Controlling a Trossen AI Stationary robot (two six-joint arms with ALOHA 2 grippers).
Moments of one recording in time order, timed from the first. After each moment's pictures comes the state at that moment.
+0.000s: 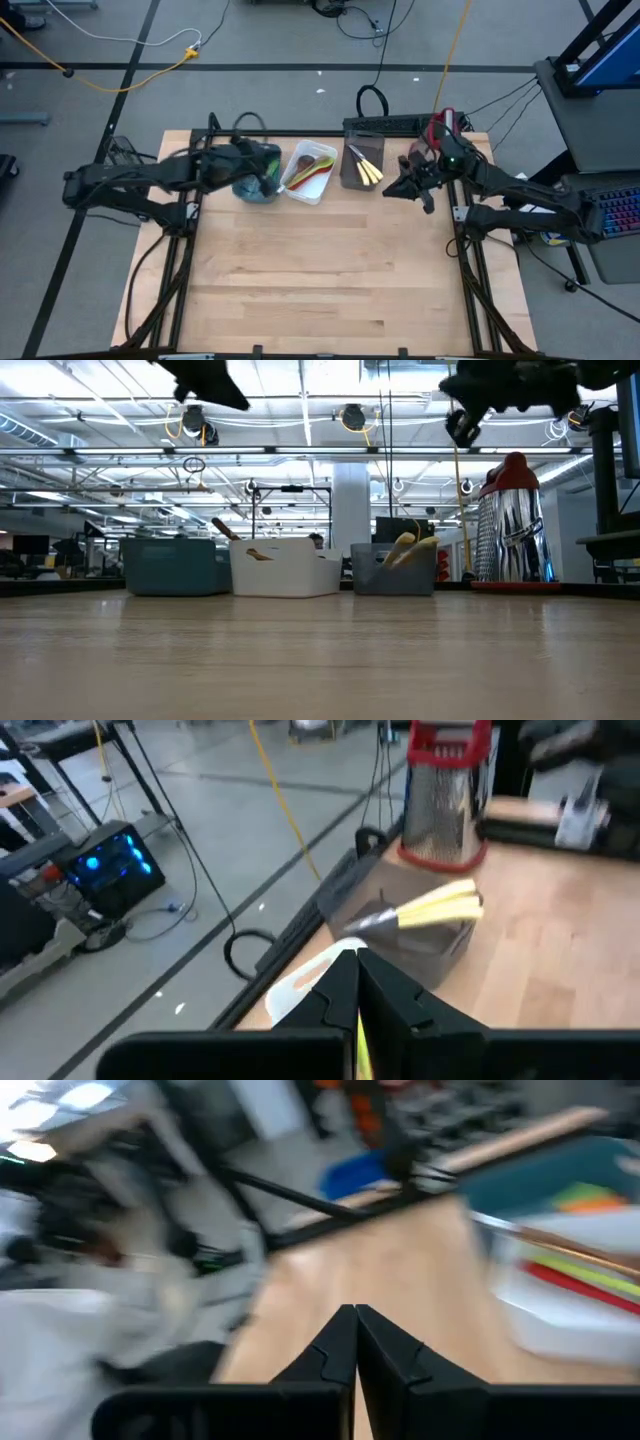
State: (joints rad) left arm 0.11 1.07 0.98 -0.31 -0.50 -0.02; right arm -0.48 0.83 0.62 0.02 -0.79 0.32
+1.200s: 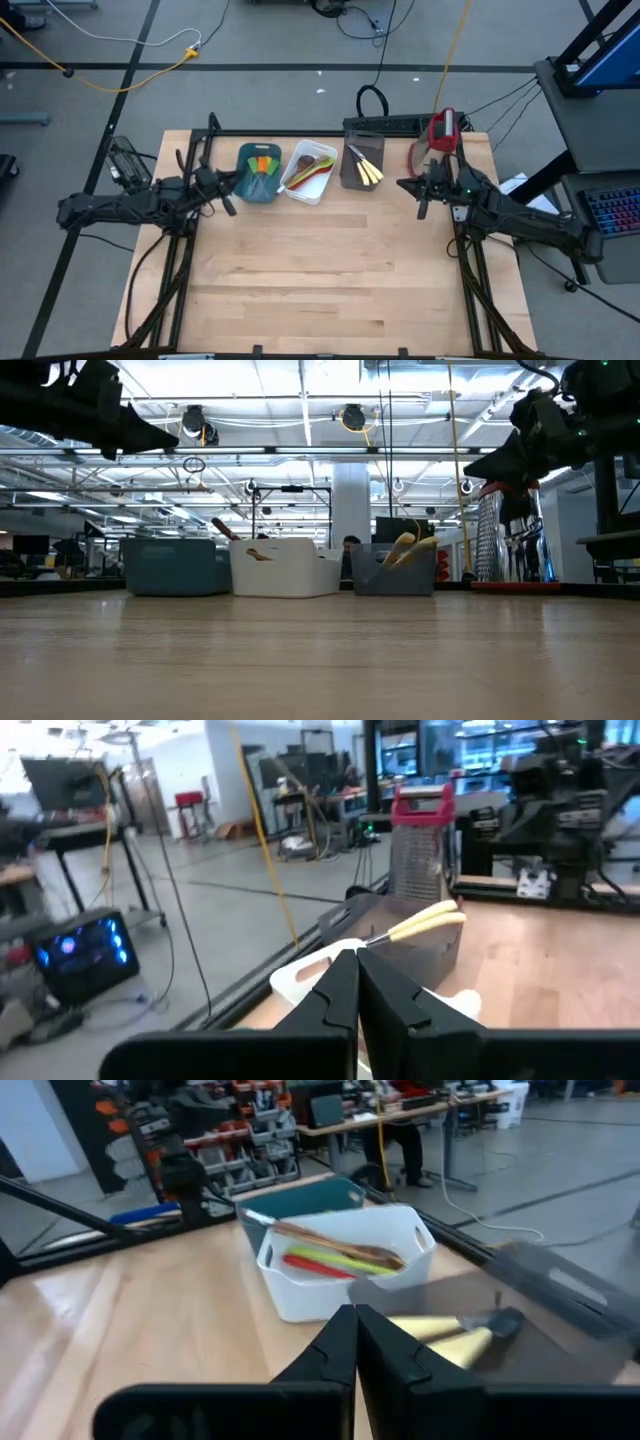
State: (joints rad) left arm 0.06 0.31 0.20 0.12 -0.48 0.10; right arm -0.44 0.37 0.18 0.07 -0.14 0.14
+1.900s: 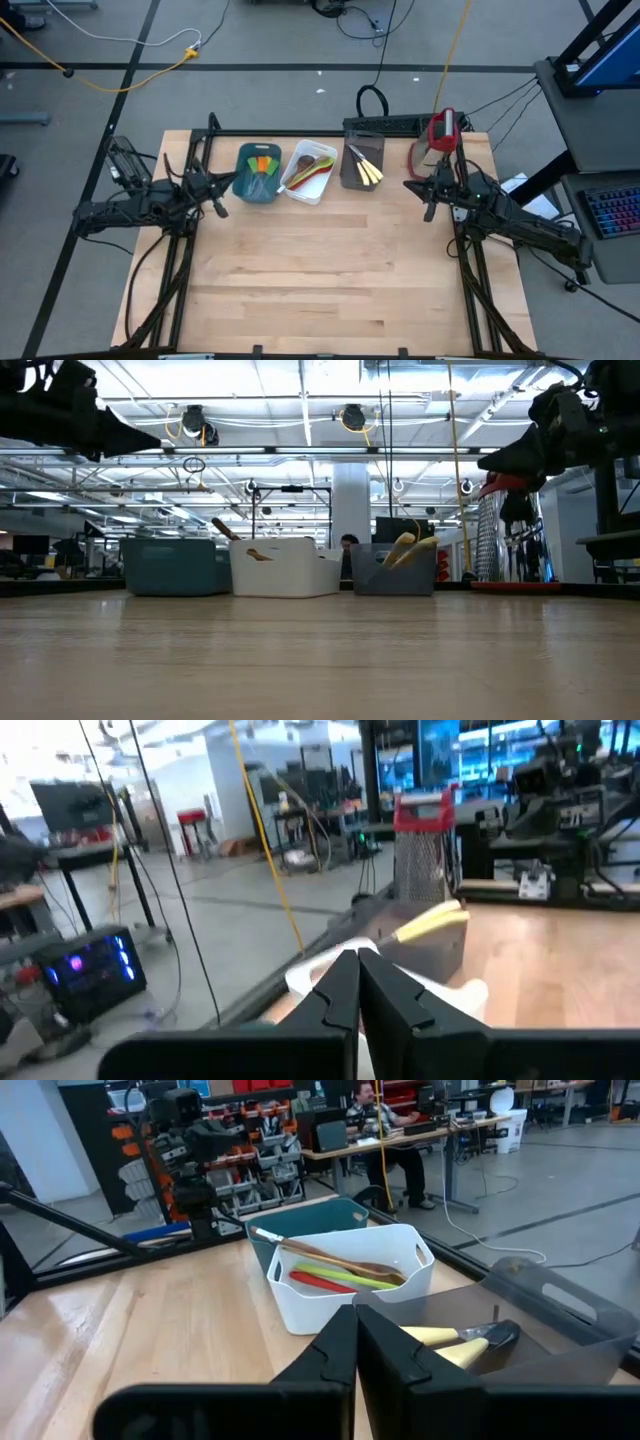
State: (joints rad) left arm 0.06 0.04 0.16 -0.07 -0.47 0.15; right arm -0.44 0.16 0.15 -0.06 -0.13 0.15
